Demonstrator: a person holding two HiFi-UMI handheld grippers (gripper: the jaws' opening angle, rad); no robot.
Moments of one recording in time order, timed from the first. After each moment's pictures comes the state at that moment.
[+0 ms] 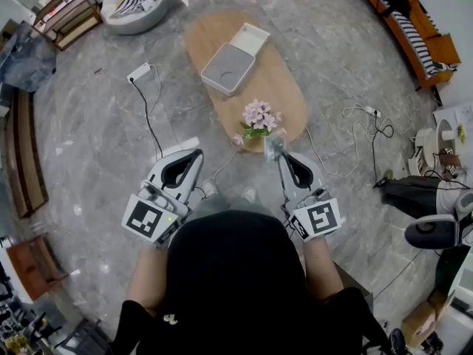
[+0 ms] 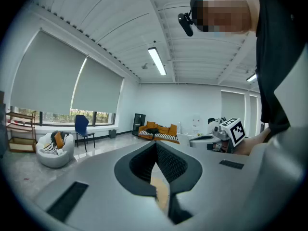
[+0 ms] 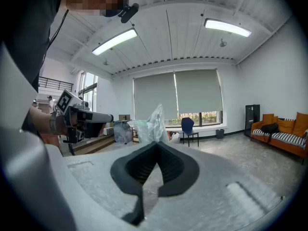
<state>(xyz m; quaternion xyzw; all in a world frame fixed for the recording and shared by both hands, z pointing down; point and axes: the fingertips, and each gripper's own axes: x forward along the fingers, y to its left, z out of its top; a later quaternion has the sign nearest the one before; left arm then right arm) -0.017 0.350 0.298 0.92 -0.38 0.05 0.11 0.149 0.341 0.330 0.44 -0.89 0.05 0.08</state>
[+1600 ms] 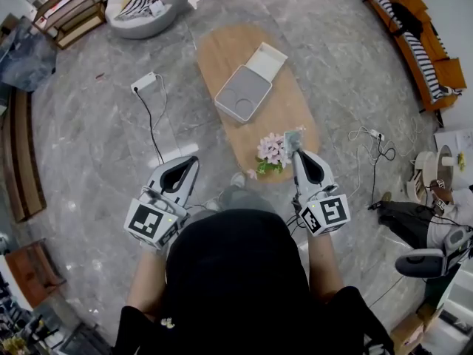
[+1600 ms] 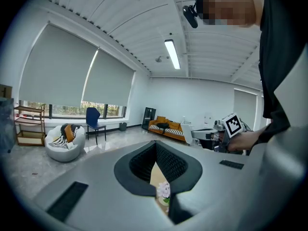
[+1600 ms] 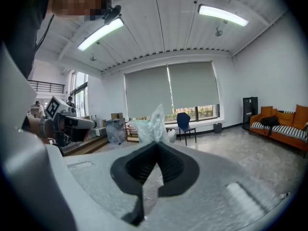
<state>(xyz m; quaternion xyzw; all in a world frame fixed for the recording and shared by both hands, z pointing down) -0.128 0.197 0.344 0.89 -0.42 0.08 0.15 0.092 0.158 0.363 0.47 -0.87 0.10 0.09</state>
